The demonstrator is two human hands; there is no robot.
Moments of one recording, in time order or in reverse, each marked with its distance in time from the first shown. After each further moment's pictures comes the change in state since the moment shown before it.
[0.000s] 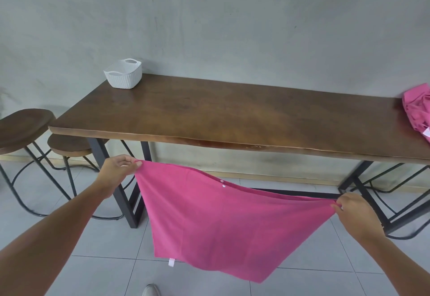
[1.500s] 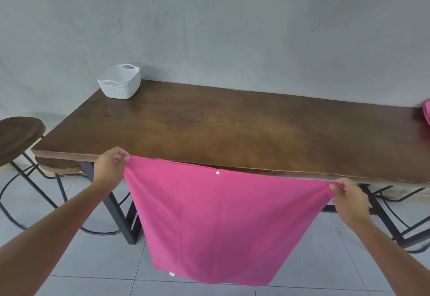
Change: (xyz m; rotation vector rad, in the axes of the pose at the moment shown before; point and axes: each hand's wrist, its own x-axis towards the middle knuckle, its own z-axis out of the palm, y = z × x) left_hand 0.128 0.027 -0.014 0.443 0.256 0.068; right_hand 0.139 -0.090 0.001 0.636 0.110 0.364
